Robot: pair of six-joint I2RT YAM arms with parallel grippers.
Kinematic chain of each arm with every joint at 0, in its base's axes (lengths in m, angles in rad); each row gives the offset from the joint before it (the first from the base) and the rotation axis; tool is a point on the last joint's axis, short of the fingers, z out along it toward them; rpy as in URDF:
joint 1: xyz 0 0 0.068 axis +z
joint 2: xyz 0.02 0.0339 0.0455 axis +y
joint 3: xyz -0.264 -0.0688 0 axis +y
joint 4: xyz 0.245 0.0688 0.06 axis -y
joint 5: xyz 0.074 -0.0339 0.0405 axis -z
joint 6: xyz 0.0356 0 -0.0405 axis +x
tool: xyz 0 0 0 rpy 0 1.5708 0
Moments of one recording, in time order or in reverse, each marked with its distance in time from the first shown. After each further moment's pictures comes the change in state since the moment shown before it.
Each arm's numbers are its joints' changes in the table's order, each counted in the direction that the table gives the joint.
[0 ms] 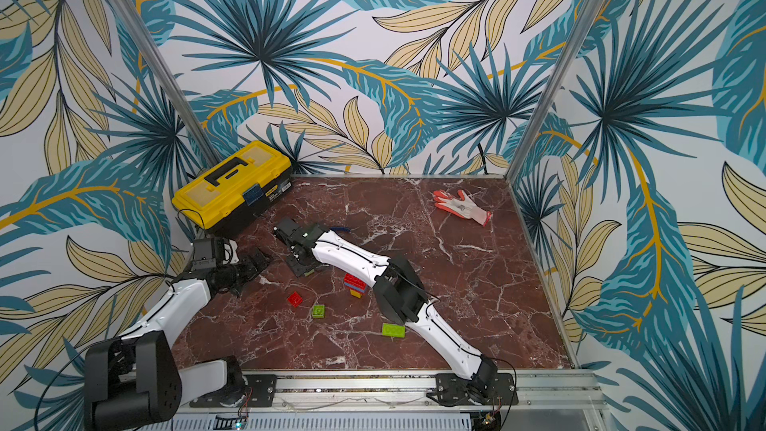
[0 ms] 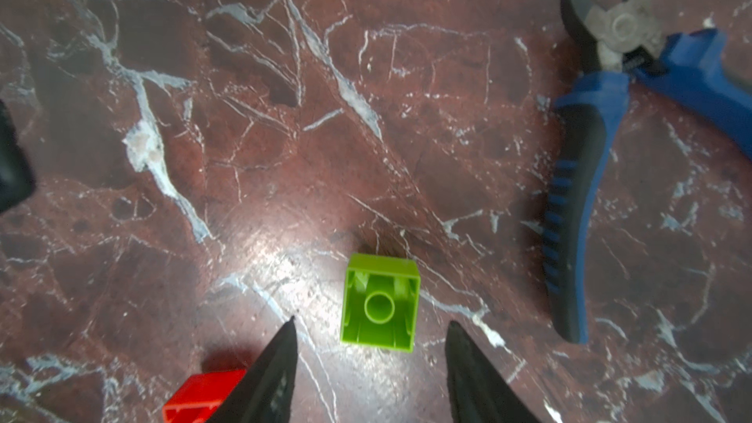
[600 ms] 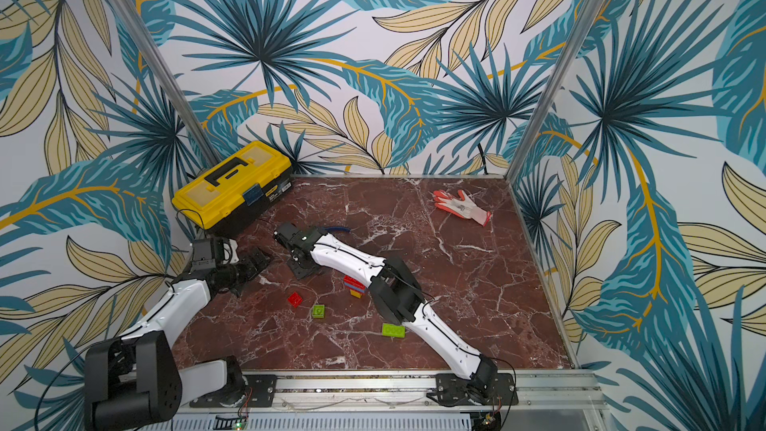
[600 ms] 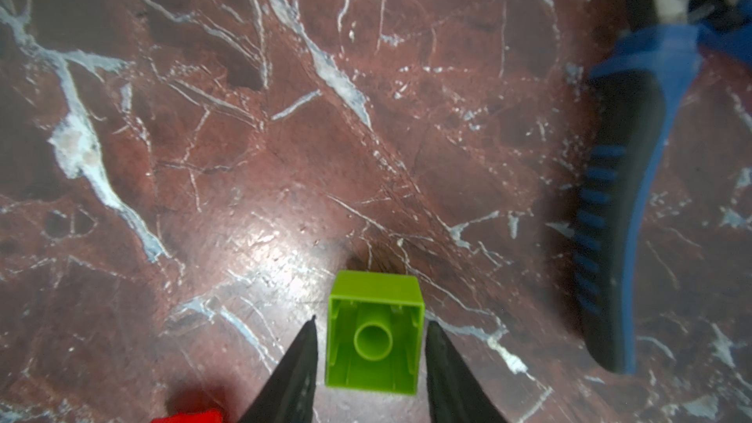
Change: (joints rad) left arm 0.006 0.000 0.009 0.021 0.019 0.000; right arm 0.000 0.039 -0.006 0.000 0.008 0.026
